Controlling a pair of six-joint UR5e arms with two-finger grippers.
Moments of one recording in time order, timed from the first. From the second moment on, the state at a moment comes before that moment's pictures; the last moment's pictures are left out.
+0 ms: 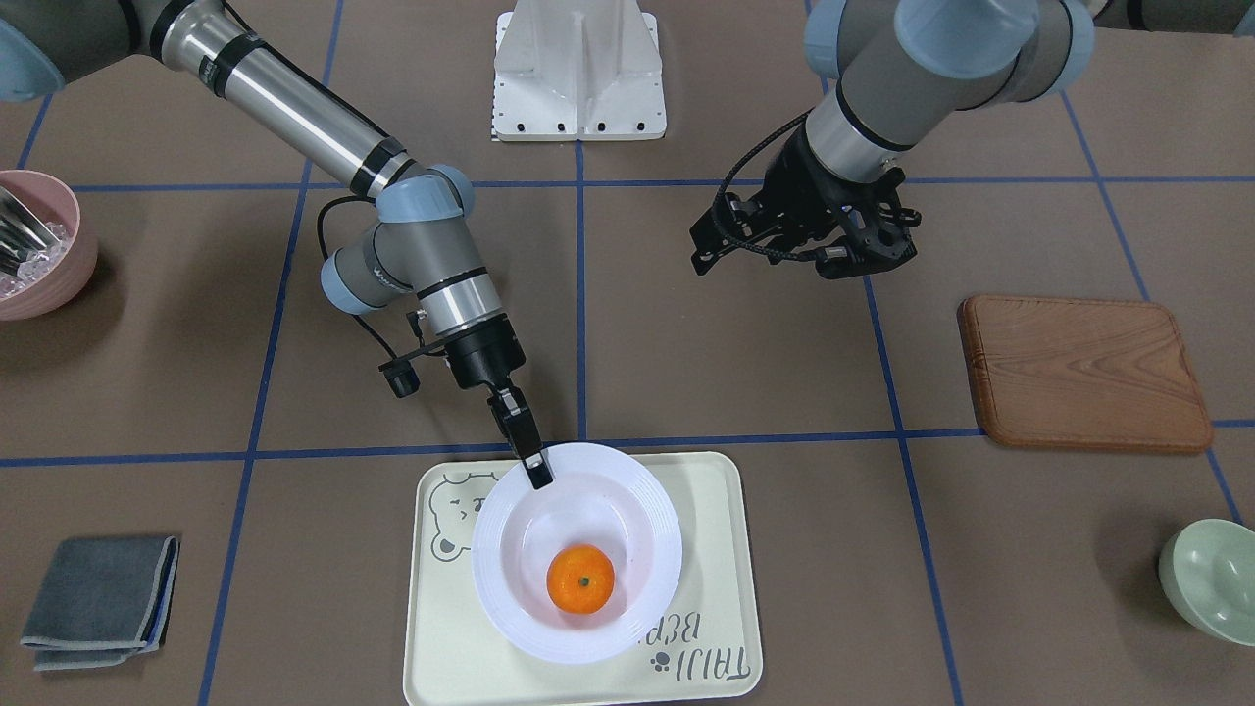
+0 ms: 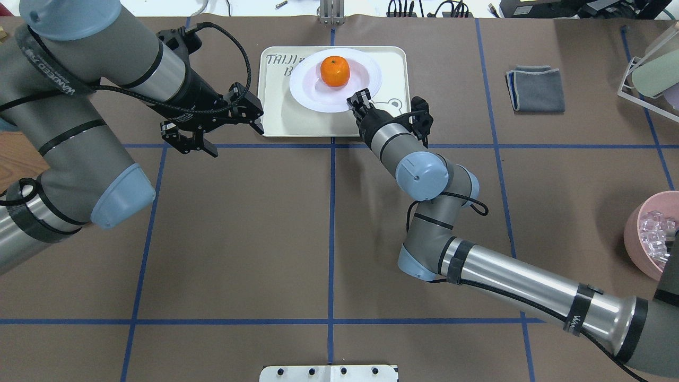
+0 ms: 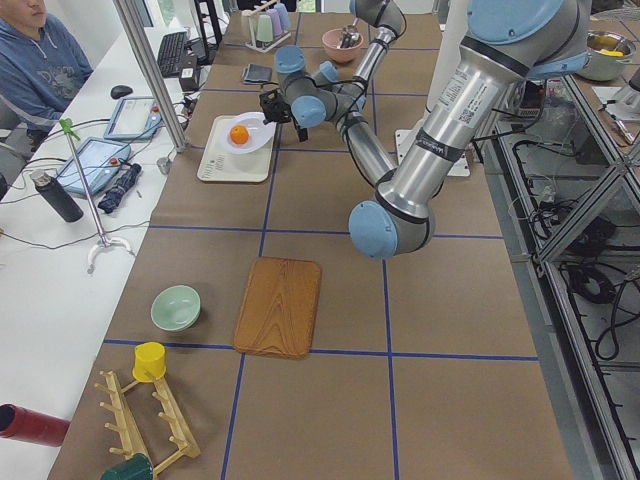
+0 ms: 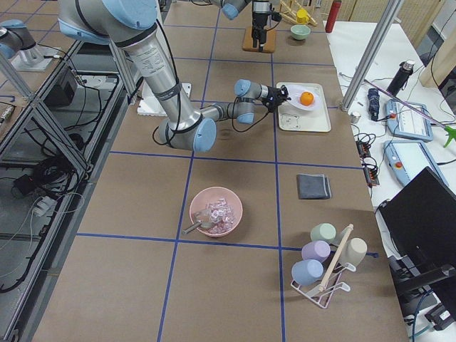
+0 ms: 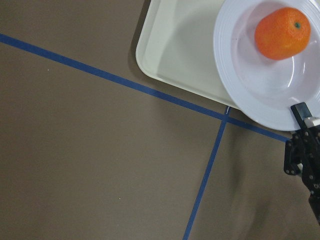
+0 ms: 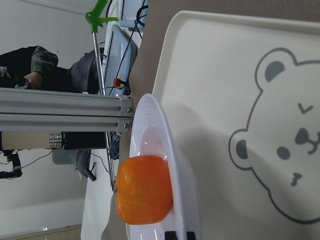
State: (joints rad) left arm -0.83 -2.14 -1.83 -1.72 -2.28 -1.45; right arm 0.52 -0.81 1.03 -0.37 1.13 2.31
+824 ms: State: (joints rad) left arm -0.82 -2.13 -1.82 -1.72 -2.27 -1.45; right arm 0.51 -0.93 1.26 -0.41 1.15 2.32
